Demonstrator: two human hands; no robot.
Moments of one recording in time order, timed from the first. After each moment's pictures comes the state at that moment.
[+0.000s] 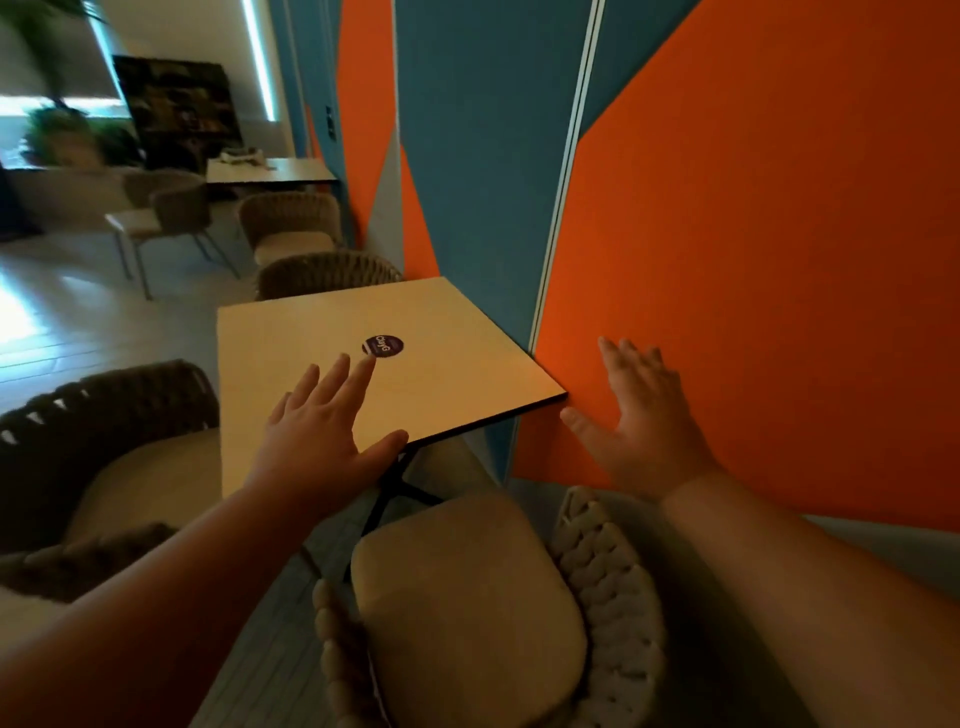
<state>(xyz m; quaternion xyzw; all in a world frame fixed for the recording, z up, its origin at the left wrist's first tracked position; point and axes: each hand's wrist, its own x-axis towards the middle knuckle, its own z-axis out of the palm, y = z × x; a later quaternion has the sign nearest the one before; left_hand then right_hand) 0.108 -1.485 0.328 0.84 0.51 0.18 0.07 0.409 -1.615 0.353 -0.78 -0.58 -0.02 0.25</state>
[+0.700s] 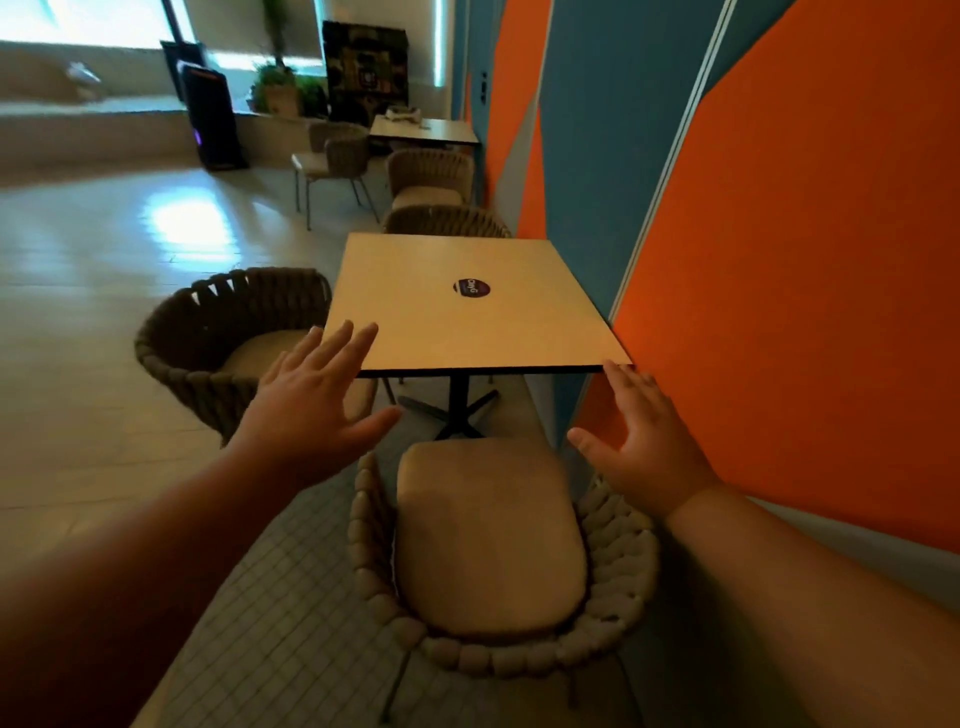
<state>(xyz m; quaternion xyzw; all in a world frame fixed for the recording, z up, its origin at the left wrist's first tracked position) 0.088 -1.659 0.308 0.77 0.60 0.20 0.04 0.441 -1.700 0.293 -0.68 -0.69 0.11 0.23</state>
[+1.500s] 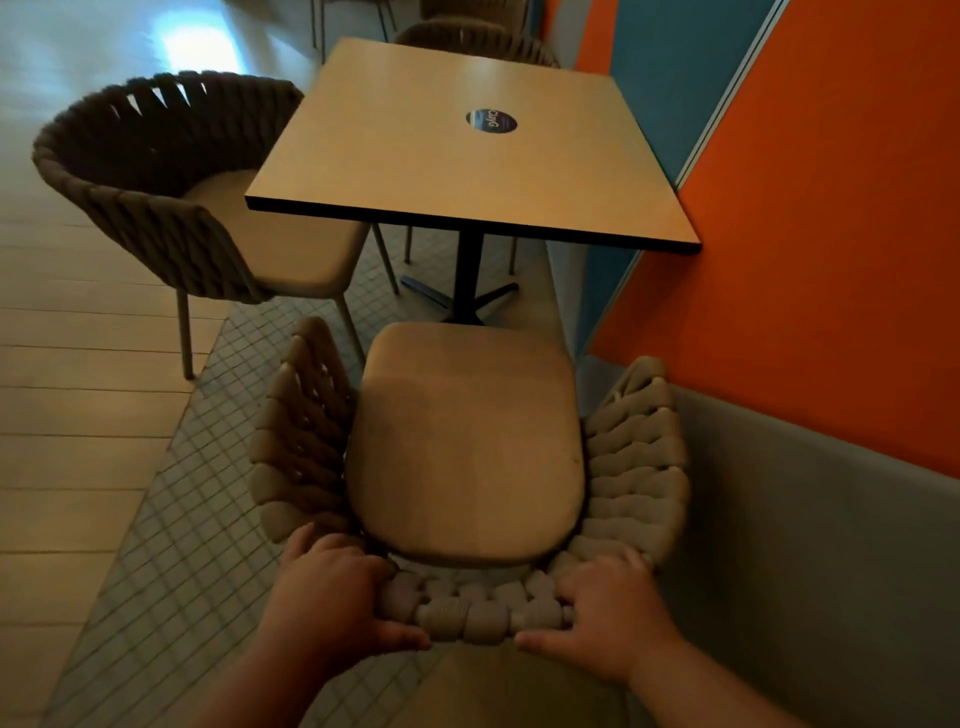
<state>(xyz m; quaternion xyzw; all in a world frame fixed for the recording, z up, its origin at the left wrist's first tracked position) 0.220 -1.745 -0.039 0.75 0.63 -0.12 0.17 0.521 -1.736 -0.024 -0.58 -0.76 0.21 -0.20</state>
